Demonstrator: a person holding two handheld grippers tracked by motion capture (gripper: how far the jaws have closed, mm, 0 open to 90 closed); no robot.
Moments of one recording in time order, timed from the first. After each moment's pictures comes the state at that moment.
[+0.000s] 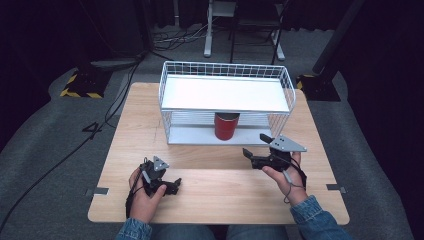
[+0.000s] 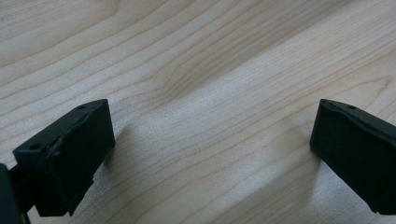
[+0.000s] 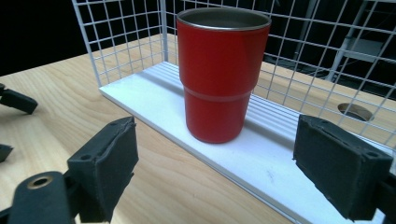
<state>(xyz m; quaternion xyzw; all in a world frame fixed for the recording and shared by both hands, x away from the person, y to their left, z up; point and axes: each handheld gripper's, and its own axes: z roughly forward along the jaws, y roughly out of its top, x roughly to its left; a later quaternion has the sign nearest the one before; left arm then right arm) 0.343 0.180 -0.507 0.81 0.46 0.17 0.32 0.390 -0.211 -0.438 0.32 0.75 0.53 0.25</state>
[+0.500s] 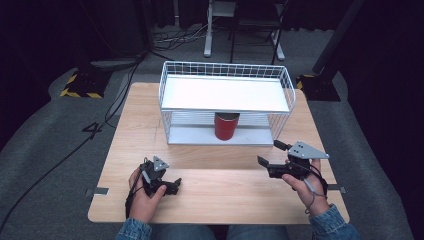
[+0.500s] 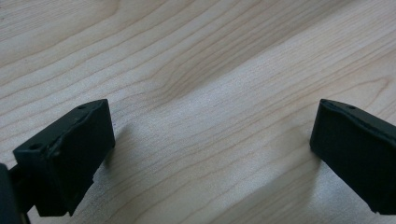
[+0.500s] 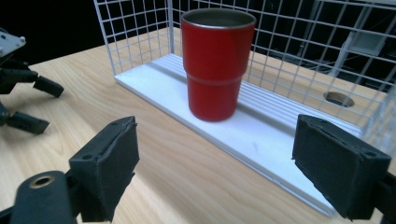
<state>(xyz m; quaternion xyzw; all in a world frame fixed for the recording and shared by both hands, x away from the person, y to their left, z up) 0.343 0.180 -0.507 0.81 0.46 0.17 0.32 0.358 -0.251 -0.419 0.32 0.76 0.52 0.23</state>
